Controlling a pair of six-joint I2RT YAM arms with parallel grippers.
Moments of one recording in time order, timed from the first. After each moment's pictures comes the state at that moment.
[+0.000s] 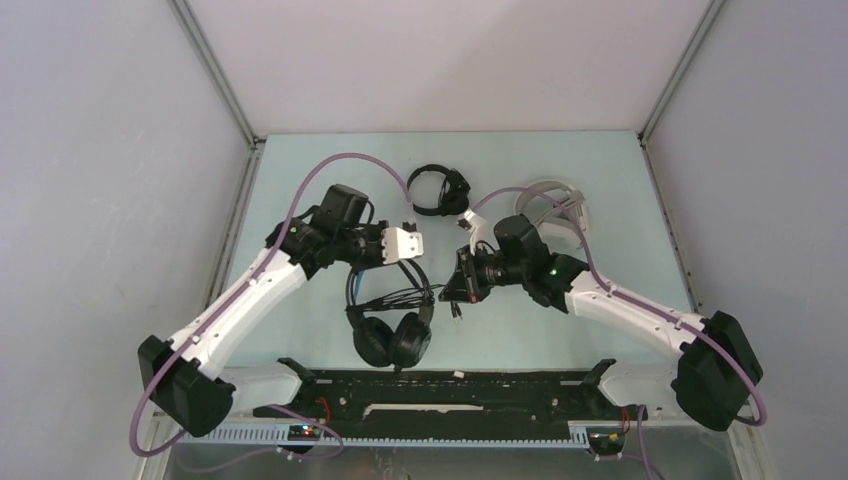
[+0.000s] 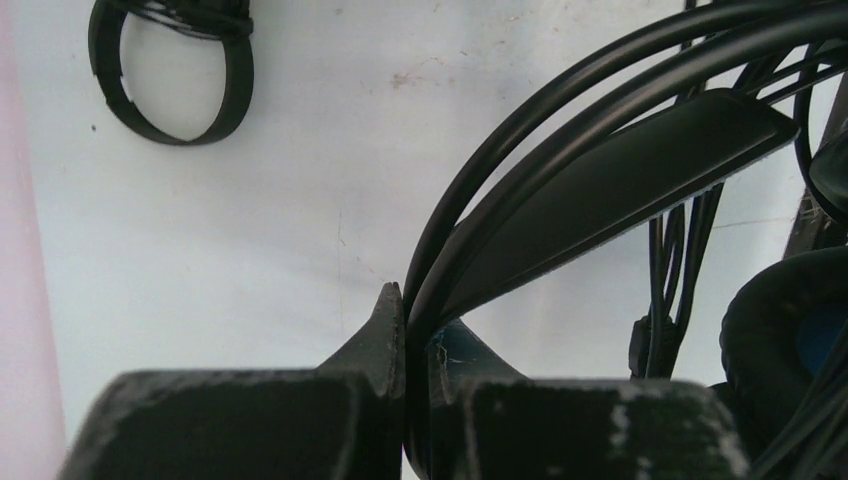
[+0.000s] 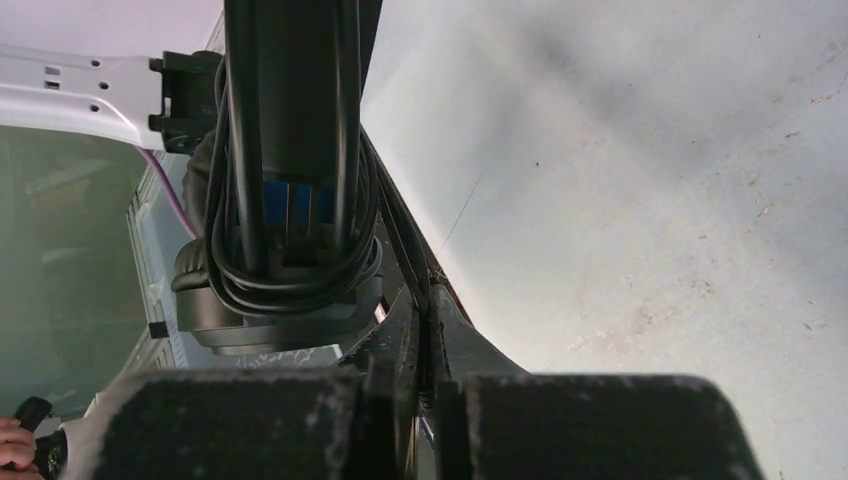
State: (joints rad) left arm -0.55 1.18 1.14 -0.86 0.31 0.88; right arm 0.75 1.23 0.81 -0.14 -0.59 0.48
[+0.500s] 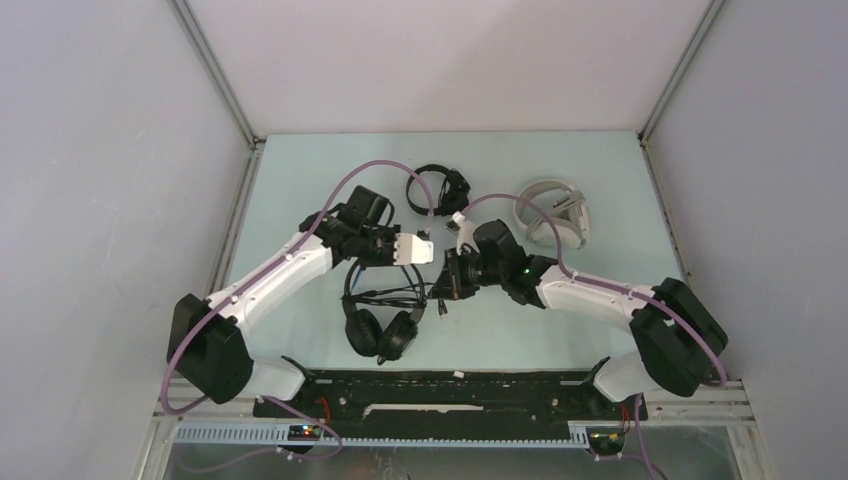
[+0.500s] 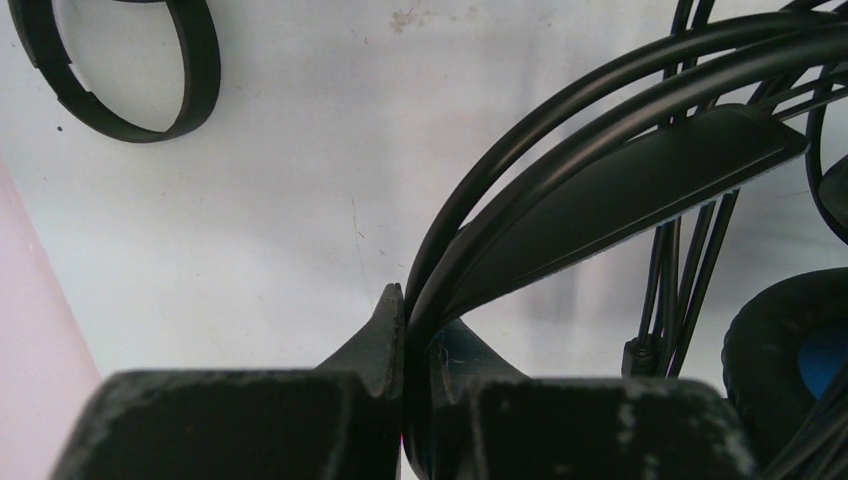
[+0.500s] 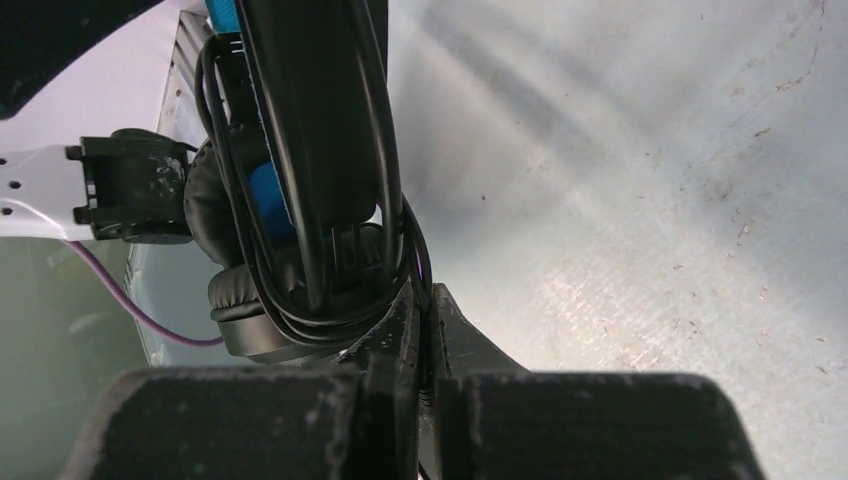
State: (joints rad) left arm -0.56 1.37 1.11 -0.77 0.22 1.07; right arm 0.78 1.43 0.79 0.05 -0.47 0.61
